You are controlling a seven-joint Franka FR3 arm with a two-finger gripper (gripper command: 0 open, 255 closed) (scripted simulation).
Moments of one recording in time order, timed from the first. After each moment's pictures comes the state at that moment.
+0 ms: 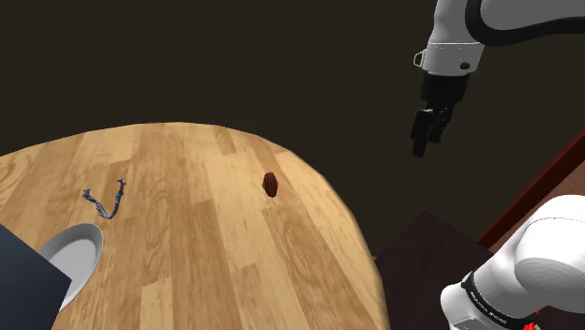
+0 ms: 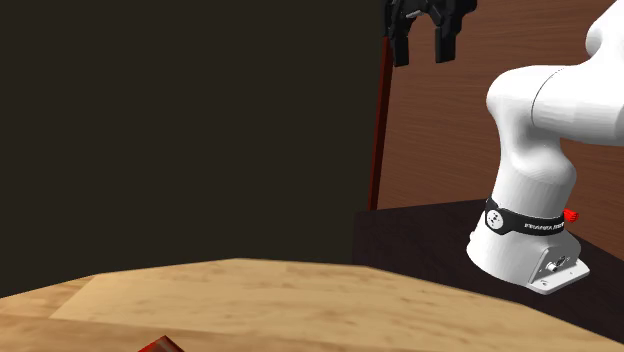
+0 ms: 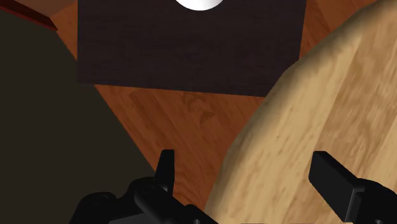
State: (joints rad) arm -0.01 -0.75 0.01 -2.41 0.06 1.49 -0.07
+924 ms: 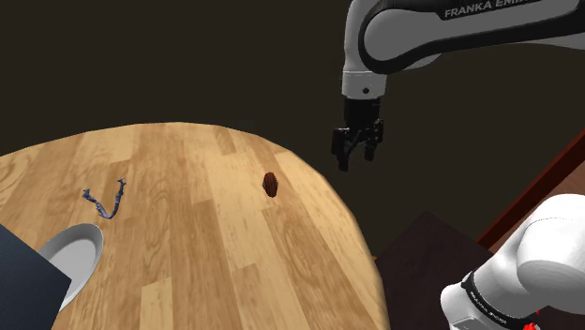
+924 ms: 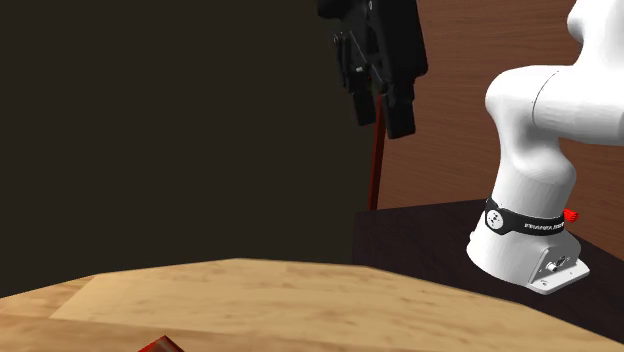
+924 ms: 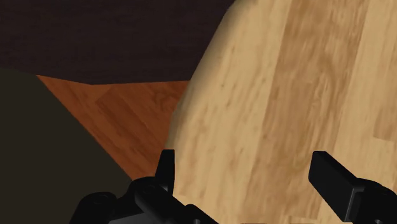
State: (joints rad) arm 0.03 -0.34 0.15 -2.25 0.21 1.68 0.18
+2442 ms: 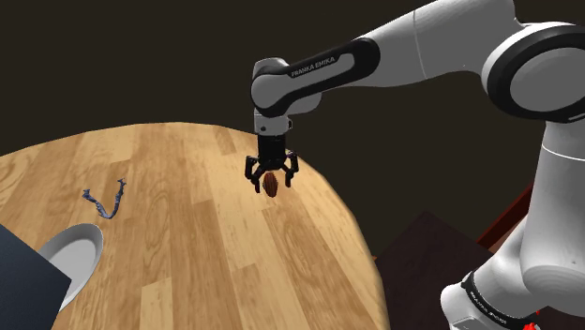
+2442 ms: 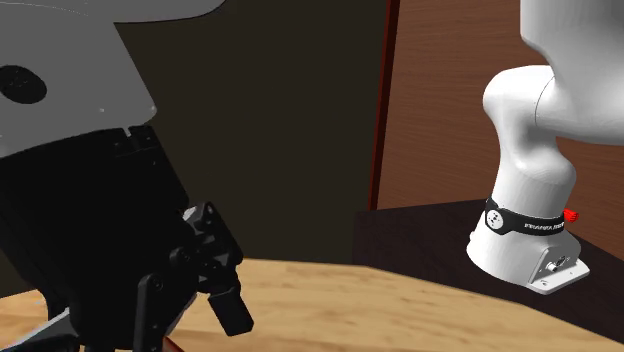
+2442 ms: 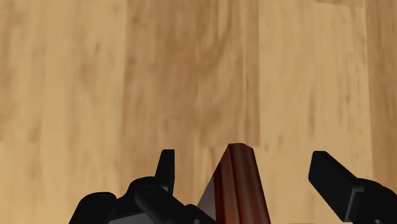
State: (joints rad) arm 0.12 0.39 0.24 -1.72 0.25 1.85 0.50
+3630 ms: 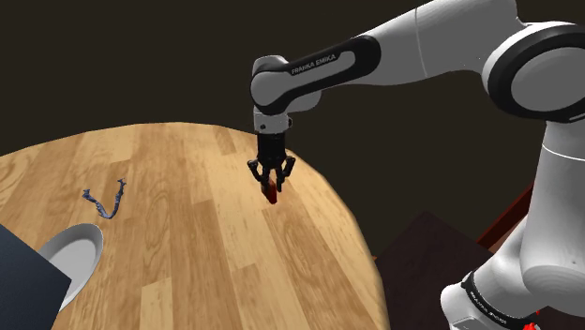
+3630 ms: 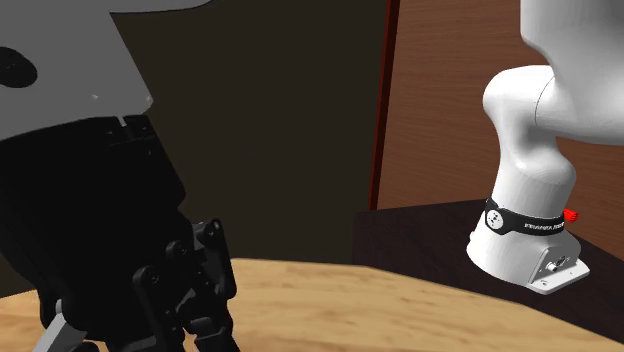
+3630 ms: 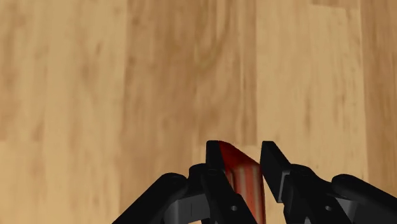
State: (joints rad) arm 0.12 0.39 0.24 -1.71 0.25 1.84 0.50
